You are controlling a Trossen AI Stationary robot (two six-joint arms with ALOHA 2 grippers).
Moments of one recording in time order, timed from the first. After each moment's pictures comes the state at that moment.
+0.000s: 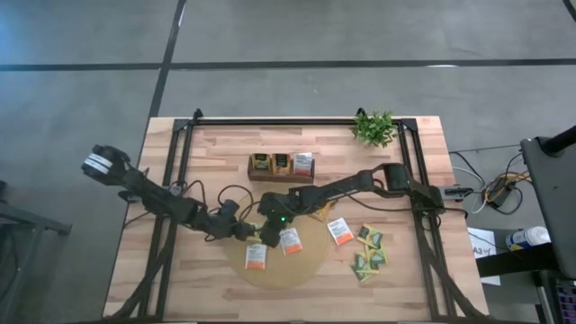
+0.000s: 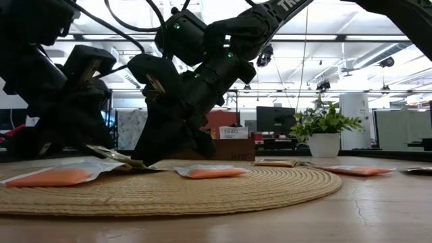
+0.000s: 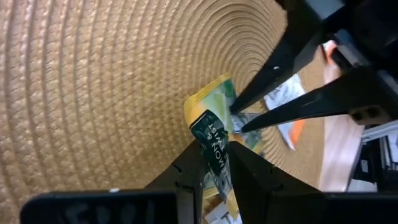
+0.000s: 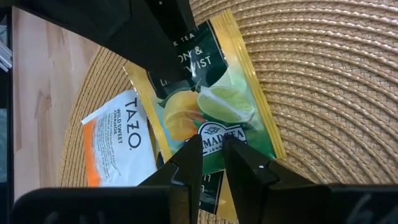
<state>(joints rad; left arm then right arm) -0.43 1.34 0.35 0.27 -0.31 -1.52 0.07 2.30 1.60 -0.18 -0.26 0.63</state>
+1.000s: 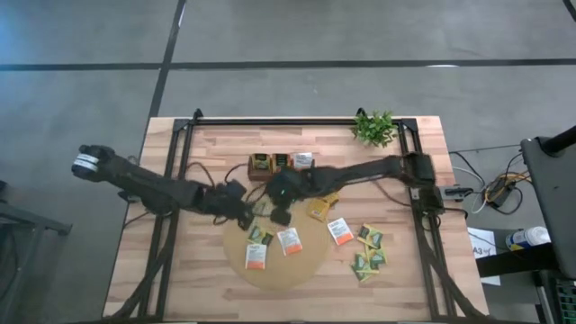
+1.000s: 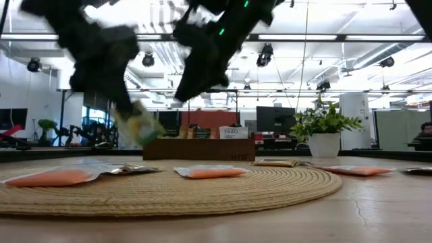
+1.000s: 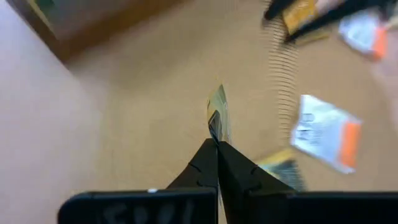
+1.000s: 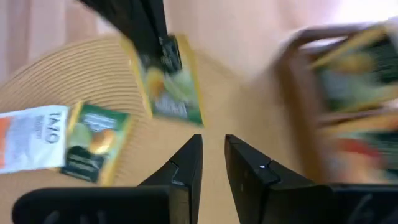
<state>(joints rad) -0.22 1.20 0.71 -0.45 -0.35 -0.93 0.01 2.03 1.60 -0.45 0.12 0.19</state>
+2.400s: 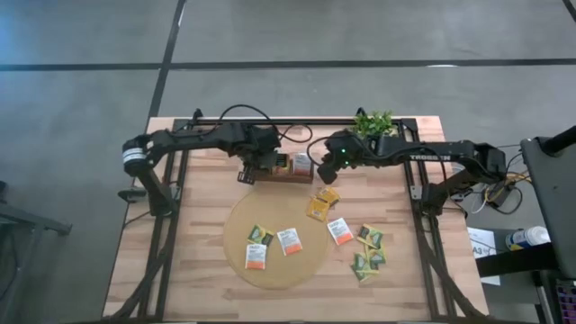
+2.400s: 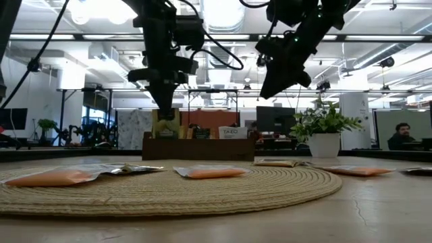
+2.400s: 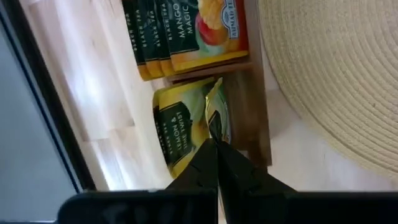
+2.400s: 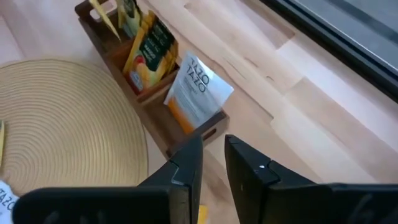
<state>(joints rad) 0.33 1.68 1.37 -0.99 -0.18 0.60 -0.27 1.43 1.01 -0.44 0.19 0.41</state>
